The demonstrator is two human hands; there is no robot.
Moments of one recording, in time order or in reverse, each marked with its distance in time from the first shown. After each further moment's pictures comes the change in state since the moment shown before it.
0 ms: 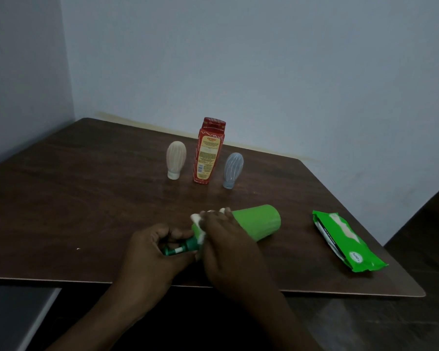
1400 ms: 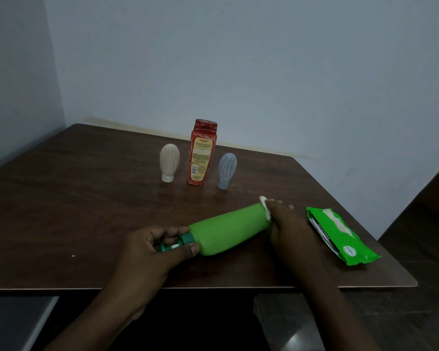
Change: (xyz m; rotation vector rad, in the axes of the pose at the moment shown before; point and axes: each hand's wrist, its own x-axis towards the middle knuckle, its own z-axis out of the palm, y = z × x) left_hand 0.007 0.001 0.001 -0.204 -0.089 -0.090; right_hand -0.008 0.127 -0.025 -0.171 0.196 0.377
